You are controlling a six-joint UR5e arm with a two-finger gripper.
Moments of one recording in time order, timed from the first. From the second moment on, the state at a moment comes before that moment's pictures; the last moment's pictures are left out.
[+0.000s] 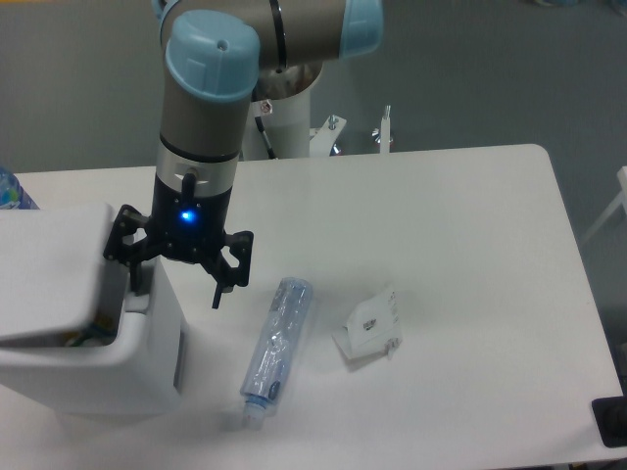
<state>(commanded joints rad) 2.20 -1.80 -1.44 -1.10 1.23 0.25</state>
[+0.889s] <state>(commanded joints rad) 2.45 -1.85 -1.42 -1.03 1.25 0.44</state>
